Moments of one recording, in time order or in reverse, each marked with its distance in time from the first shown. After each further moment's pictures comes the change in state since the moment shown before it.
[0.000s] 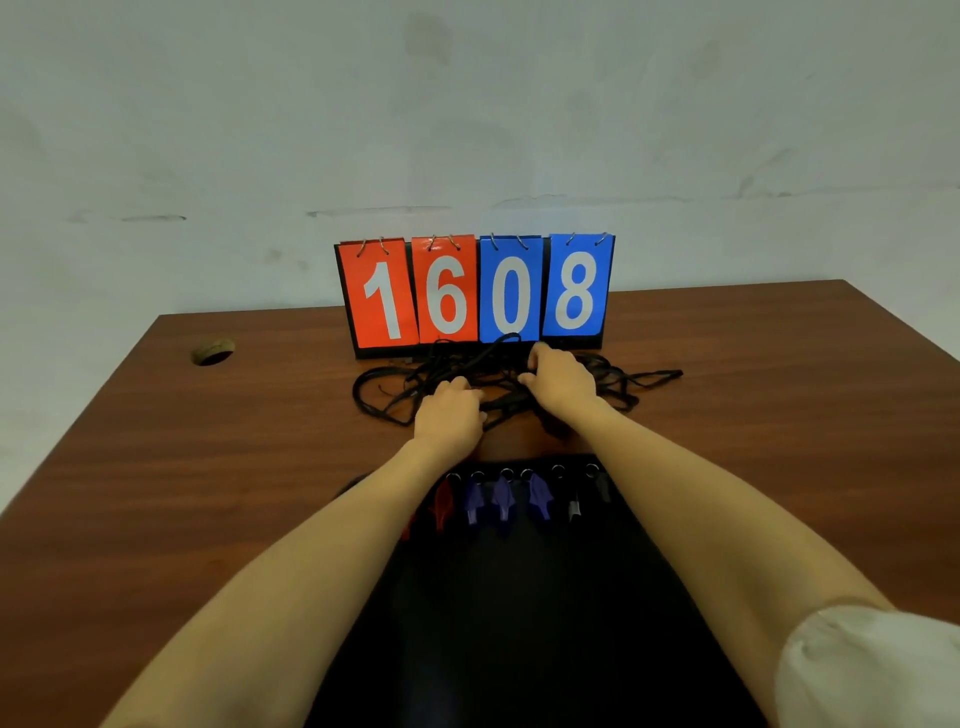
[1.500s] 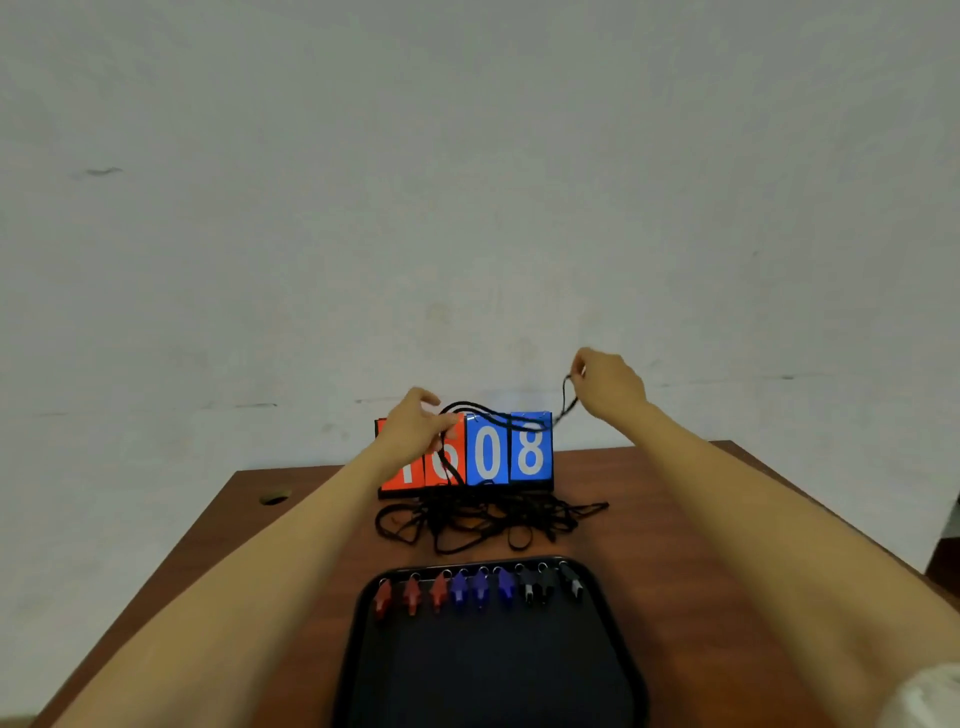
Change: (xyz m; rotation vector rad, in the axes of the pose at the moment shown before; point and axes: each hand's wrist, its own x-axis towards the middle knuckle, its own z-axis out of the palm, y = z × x) left_hand -0.155 0.047 -0.229 -0.868 0.289 0.028; right_hand -0.164 -0.044 -0.265 -0.025 0.471 -0.026
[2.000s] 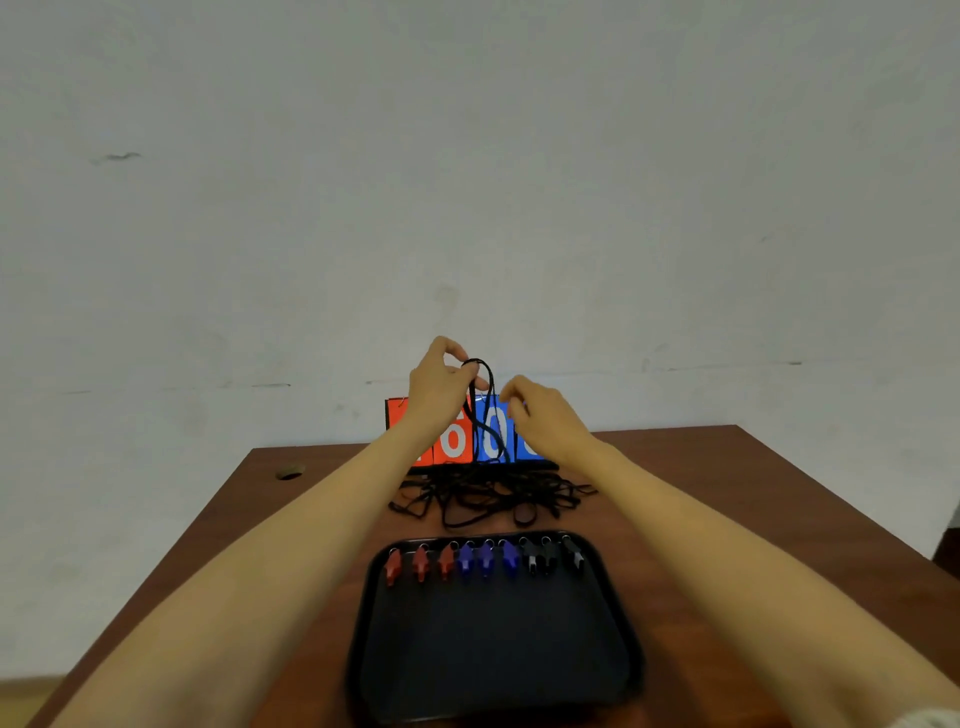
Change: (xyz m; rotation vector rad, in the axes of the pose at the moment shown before) left_hand -0.023 0.036 0.019 -0.179 0.200 0.136; right_hand -0.073 -0.044 0.040 0.334 -0.191 -0.295
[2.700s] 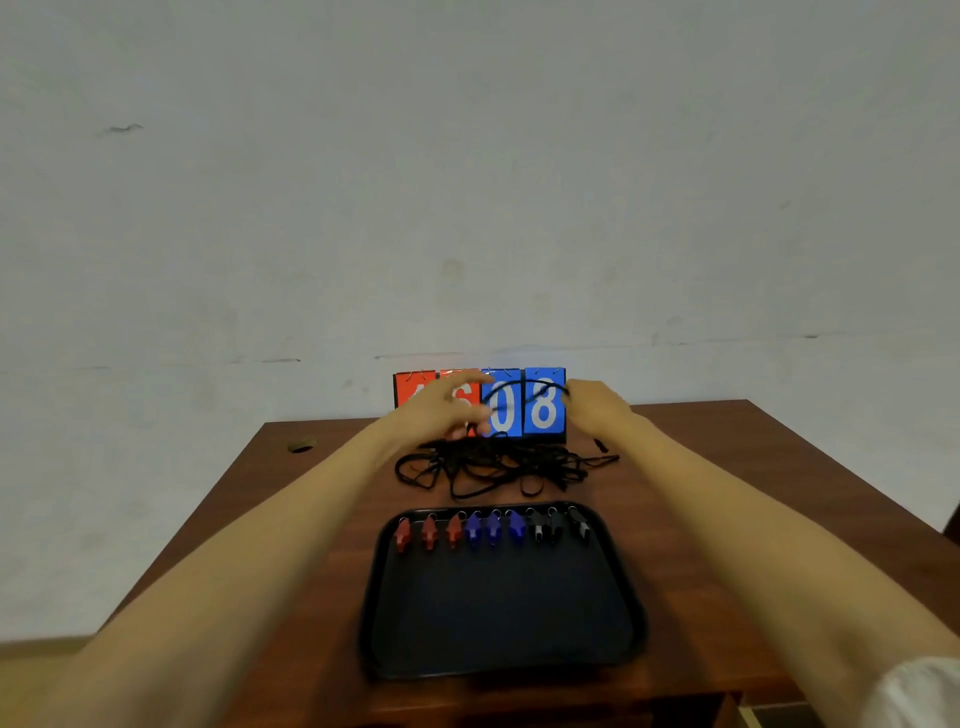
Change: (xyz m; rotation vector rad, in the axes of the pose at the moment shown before) left_hand -0.022 -0.034 -0.025 0.115 -0.525 -0.135; right_hand 0.006 0.058 -0.006 -0.347 -0.203 0.290
